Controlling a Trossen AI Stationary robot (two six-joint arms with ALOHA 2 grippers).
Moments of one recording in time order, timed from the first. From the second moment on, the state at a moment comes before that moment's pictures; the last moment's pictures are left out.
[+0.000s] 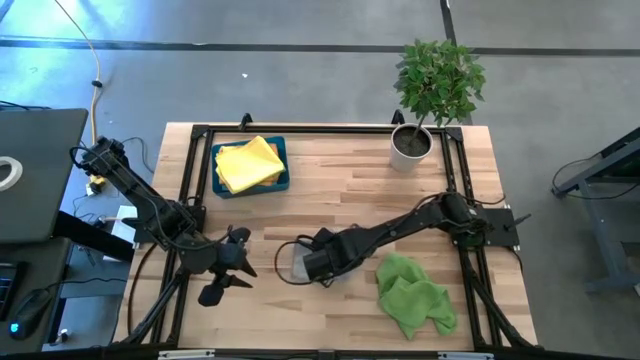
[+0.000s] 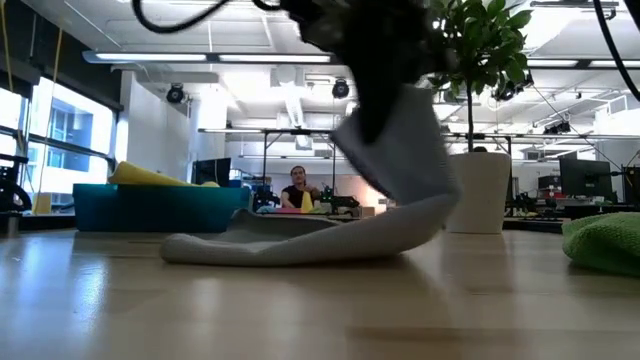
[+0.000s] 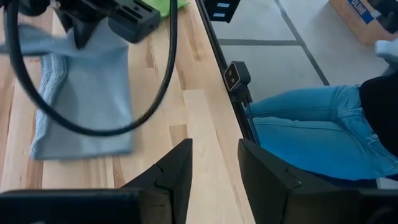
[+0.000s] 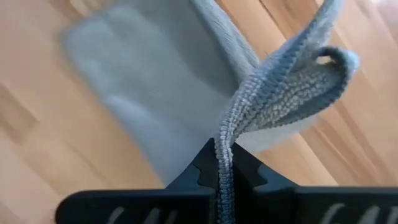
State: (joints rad) left arm -0.59 1.11 0.97 -0.56 -0.17 -0.49; right arm 0.34 2.19 1.98 -1.28 0.20 1.01
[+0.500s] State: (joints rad) left arm -0.59 1.11 0.97 -0.58 -0.17 -0.47; right arm 0.31 2.22 1.98 -1.17 0.27 0.93
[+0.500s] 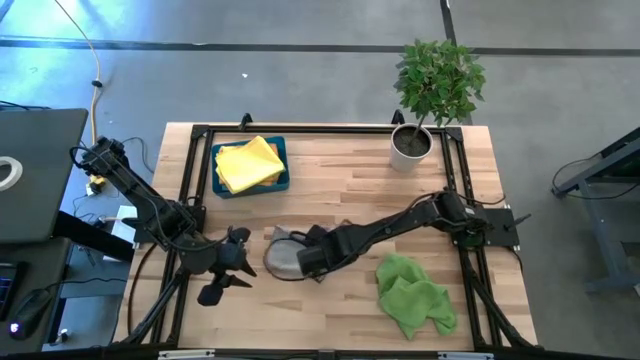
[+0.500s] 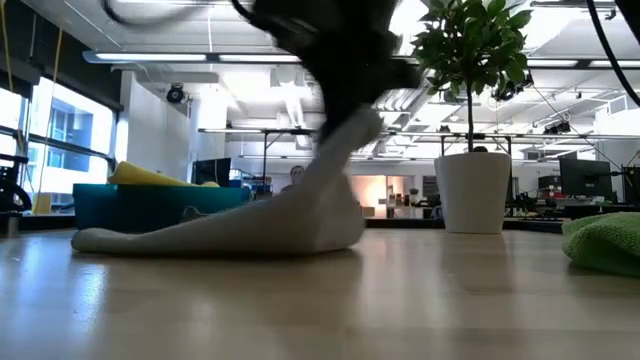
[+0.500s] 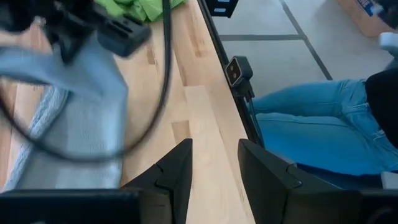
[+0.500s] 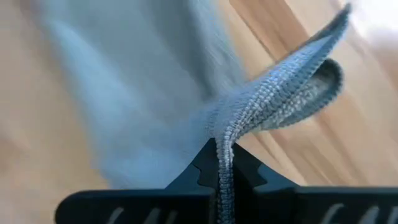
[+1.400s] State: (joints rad) left arm -0.60 1.11 0.97 -0.59 -0.19 -0.48; right arm 0.33 2.03 1.66 -1.57 0.12 0.96
